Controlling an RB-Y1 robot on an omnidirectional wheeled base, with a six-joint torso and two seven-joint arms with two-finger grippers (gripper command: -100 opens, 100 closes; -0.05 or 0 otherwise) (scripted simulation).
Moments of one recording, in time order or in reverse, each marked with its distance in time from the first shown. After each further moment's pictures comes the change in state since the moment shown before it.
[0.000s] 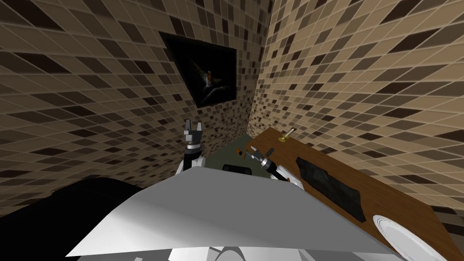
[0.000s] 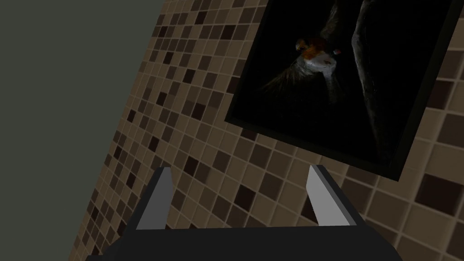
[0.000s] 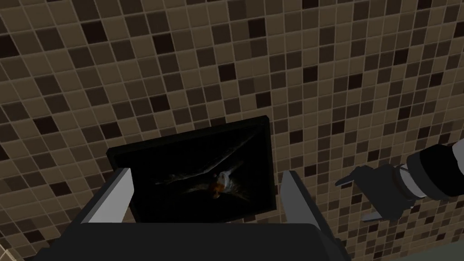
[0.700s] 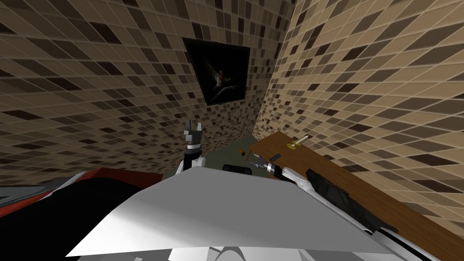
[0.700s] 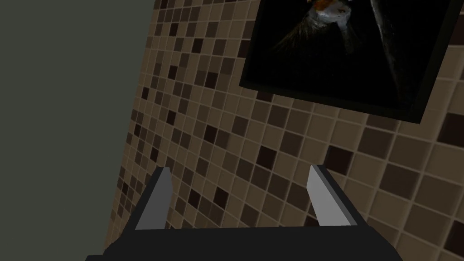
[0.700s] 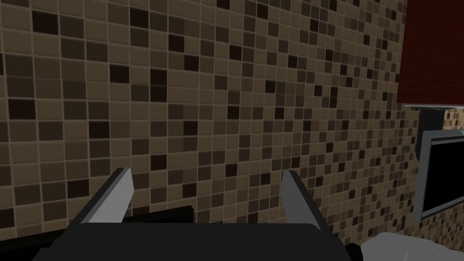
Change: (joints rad) left arm 0.000 0.000 0.000 0.000 0.000 0.000 0.000; right arm -0.090 -0.154 0.148 0.206 0.110 -0.027 0.113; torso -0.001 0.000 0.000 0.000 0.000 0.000
